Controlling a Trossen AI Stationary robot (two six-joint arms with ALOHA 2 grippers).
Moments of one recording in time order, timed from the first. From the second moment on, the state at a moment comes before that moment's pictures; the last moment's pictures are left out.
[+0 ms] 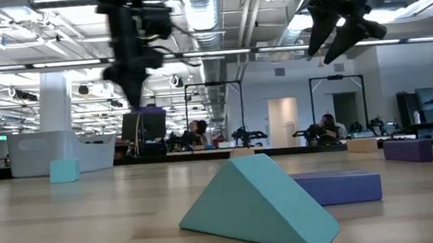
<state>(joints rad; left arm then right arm) 0.52 1.53 1.26 -1.09 -0.18 -0.25 -0.04 1.14 0.97 -0.79 0.39 0.94</state>
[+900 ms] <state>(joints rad) 0.60 1.21 0.84 -1.03 -0.29 -0.58 -0.11 1.21 0.97 -0.87 0.25 0.96</state>
